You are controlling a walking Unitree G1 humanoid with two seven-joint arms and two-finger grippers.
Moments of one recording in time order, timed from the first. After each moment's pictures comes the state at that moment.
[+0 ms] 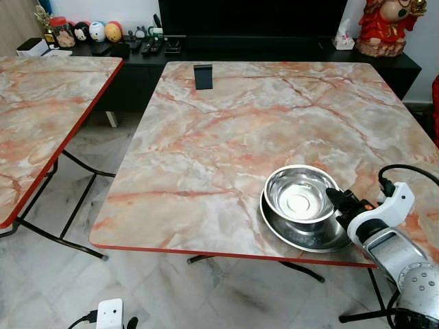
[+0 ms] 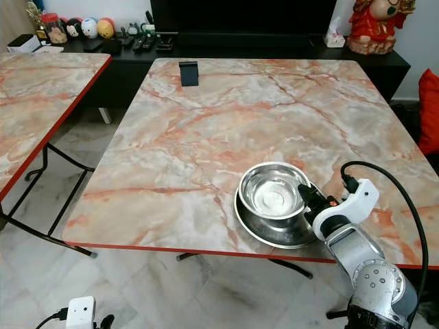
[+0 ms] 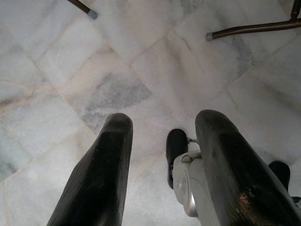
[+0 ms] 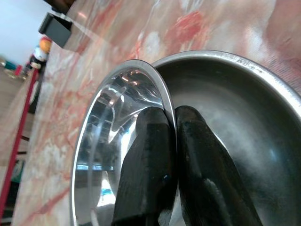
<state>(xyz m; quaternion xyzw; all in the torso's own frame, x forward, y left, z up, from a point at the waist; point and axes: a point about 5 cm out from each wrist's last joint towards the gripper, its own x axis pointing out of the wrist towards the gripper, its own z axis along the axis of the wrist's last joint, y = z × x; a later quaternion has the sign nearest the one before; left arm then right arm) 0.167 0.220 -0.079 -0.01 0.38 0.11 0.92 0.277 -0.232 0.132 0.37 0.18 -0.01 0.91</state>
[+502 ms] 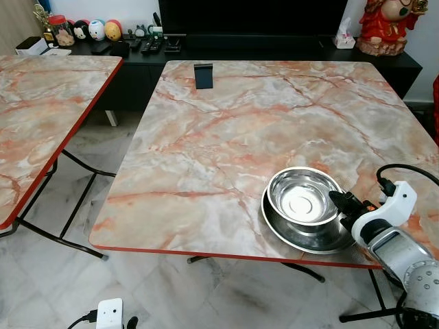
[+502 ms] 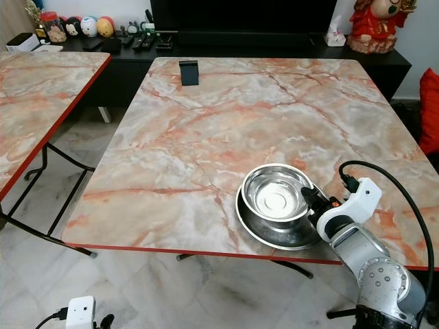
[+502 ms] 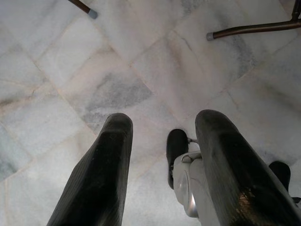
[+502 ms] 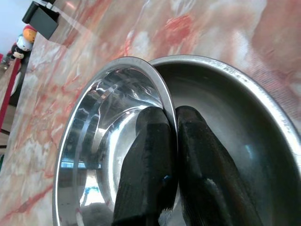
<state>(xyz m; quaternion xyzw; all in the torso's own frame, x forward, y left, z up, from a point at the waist) 0.167 0.220 -0.079 -0.01 0.38 0.11 0.92 0.275 -0.241 0.134 0.34 0.19 -0.03 0.92</state>
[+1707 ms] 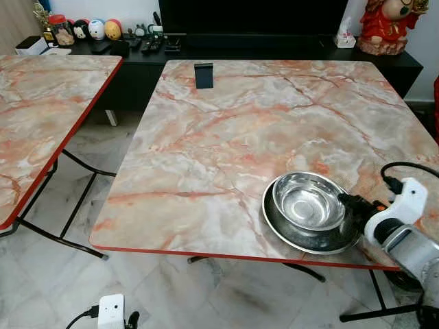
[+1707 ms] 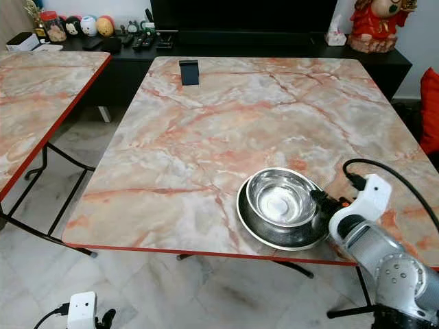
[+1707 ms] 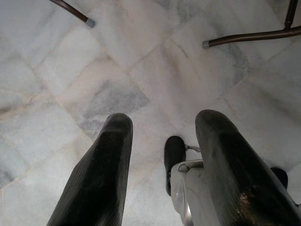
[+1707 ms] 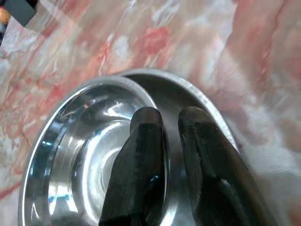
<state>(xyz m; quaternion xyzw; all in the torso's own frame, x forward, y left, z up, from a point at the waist) 0.174 0.218 -0.076 -0.01 0.37 0.10 0.92 0.273 -0.258 0.144 0.28 0.21 -0.04 0.93</state>
